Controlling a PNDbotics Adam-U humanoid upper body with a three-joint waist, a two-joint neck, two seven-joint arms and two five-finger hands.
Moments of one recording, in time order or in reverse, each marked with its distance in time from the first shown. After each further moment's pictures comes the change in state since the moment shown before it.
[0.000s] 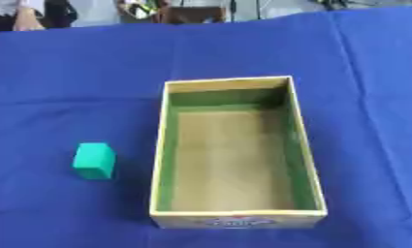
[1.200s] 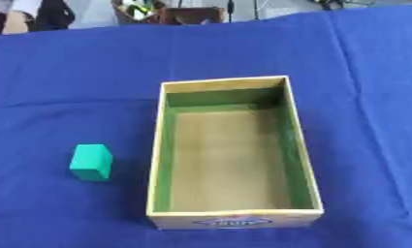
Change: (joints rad) left arm -0.115 0.513 -0.078 0.021 -0.545 0.205 -0.451; right arm 0.001 -0.001 0.011 0.000 -0.002 0.001 0.016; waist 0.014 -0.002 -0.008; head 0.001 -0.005
